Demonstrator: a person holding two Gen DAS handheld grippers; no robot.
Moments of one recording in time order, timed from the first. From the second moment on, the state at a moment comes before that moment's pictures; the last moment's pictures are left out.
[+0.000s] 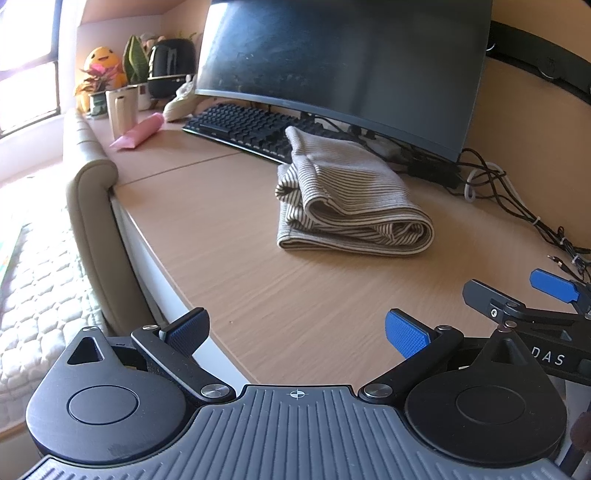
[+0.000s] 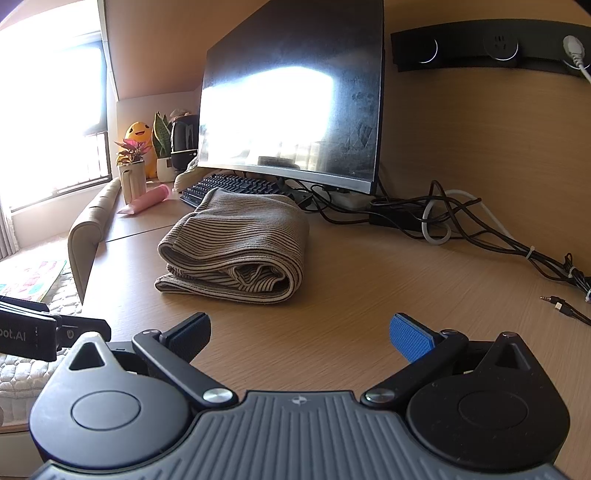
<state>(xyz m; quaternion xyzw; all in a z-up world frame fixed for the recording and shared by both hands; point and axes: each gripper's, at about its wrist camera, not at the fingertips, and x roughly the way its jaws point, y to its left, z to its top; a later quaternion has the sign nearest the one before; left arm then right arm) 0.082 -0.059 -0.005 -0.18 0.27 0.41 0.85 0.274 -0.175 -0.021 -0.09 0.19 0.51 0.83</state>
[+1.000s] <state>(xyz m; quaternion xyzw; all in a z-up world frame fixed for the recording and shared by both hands) 0.083 -0.054 -0.008 -0.19 0.27 0.40 0.86 0.274 -0.170 -0.022 -0.10 0.19 0.51 0.83</state>
